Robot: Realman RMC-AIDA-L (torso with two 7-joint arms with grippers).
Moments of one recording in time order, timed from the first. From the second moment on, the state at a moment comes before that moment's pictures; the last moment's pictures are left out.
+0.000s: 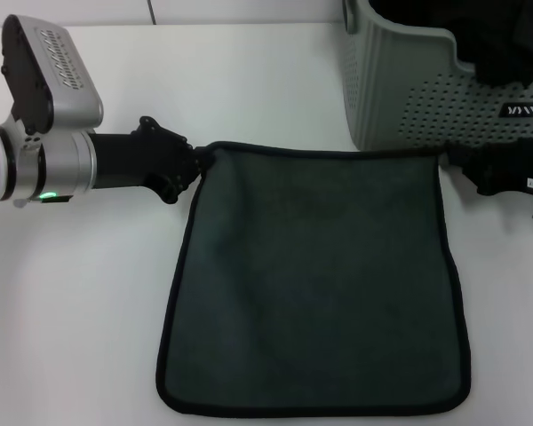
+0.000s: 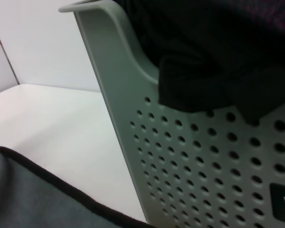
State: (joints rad) left arm -0.52 -2.09 1.05 0.80 2.01 1.13 -1.30; right arm 0.46 2.02 -1.13 -0.62 -1.56 -0.99 1.43
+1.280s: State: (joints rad) left arm -0.45 -2.10 1.06 0.83 1.83 1.08 -1.29; right arm 0.33 2.01 -0.96 -0.64 -1.46 -1.34 1.38
